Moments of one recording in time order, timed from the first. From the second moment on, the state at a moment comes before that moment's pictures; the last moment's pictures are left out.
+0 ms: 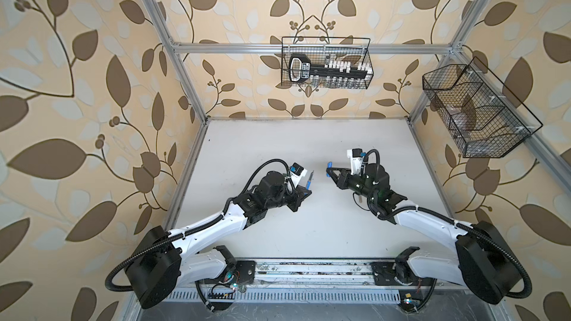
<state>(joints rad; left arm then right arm) -0.73 1.15 0.62 0.06 0.31 -0.26 0.52 1.24 0.51 0.54 -0.25 0.70</state>
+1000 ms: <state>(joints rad) -0.73 1.12 0.61 0.09 0.37 -0.28 0.62 1.24 0.53 0.85 -0.32 0.75</state>
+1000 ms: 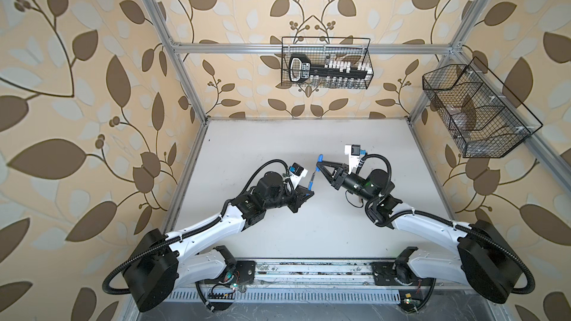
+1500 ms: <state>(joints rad) -0.73 1.11 0.61 0.09 0.37 -0.28 0.64 1.25 0.53 0.86 -0.33 0.75</state>
